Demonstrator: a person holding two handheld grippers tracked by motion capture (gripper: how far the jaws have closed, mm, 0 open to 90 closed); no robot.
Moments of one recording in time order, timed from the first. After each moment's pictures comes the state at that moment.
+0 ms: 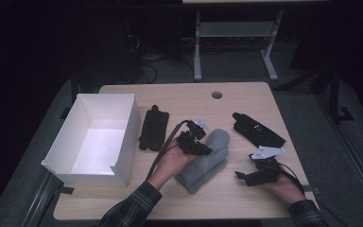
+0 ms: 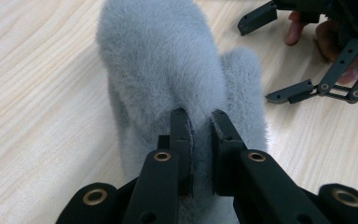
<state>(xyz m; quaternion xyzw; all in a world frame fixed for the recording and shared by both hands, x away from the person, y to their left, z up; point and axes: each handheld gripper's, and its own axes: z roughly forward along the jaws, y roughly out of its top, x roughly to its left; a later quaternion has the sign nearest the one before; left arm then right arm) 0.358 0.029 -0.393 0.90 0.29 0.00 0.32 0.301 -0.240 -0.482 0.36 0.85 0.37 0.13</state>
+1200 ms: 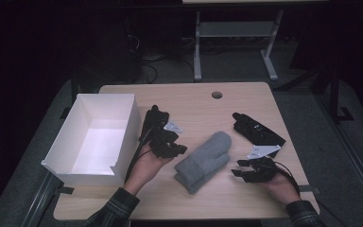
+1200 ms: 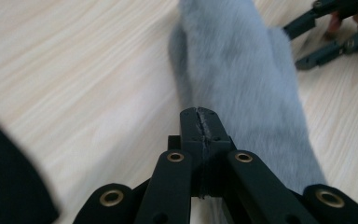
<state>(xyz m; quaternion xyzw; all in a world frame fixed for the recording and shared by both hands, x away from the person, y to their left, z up) 0.339 0.109 -0.390 0.88 0.32 0.05 0.35 0.299 -0.225 -0.467 0.33 0.86 0.38 0.09</state>
